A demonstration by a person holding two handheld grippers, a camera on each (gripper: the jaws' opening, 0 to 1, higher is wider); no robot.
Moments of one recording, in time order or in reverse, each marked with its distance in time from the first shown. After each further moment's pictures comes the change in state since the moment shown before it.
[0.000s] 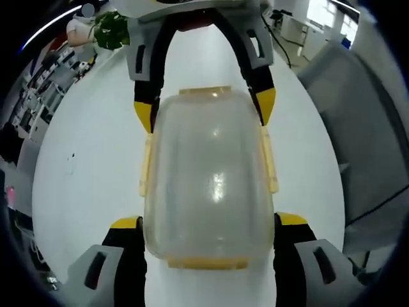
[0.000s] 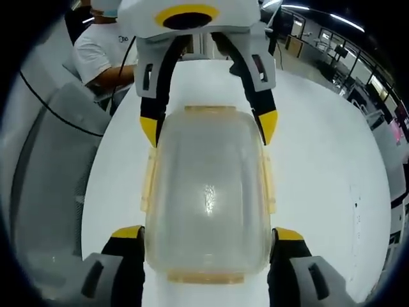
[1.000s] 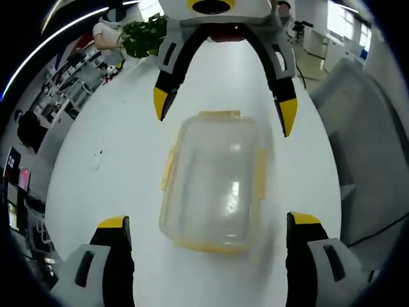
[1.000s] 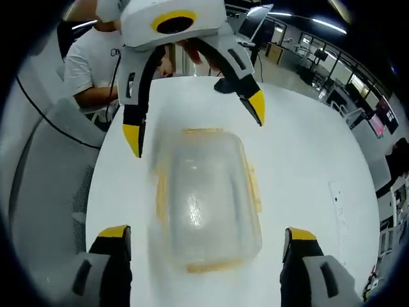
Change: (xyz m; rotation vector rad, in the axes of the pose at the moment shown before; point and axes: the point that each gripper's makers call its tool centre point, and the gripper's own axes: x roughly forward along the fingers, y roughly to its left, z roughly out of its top) left arm -0.043 -0.003 0.010 -0.095 -0.075 0.179; right arm -0.035 0.009 0.012 0.073 -0.071 -0.147
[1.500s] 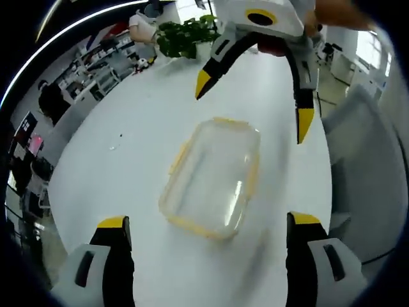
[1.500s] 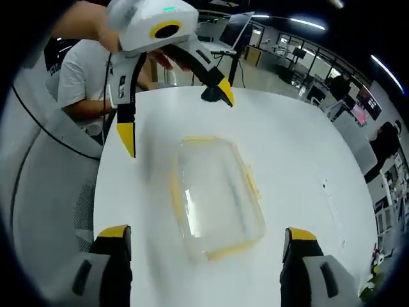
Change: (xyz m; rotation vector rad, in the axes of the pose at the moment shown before) left arm -0.028 -0.015 -0.008 -0.207 -0.064 0.087; right arm -0.024 0.018 0.000 0.110 -0.091 -0.093
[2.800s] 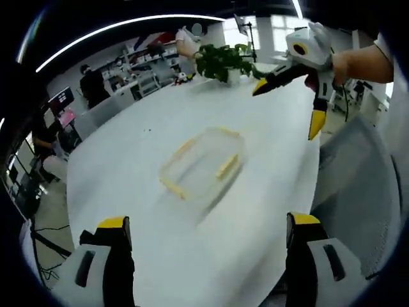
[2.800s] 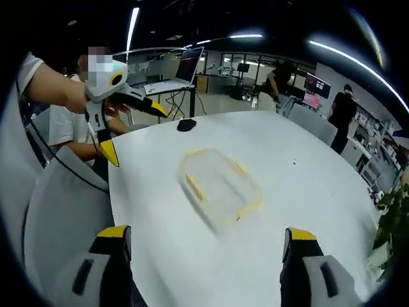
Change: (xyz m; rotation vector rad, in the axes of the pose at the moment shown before) left arm -0.064 -0.054 -0.036 -0.222 -0.166 0.188; right arm -0.063 0.060 -0.034 0.257 -0.235 -0.196
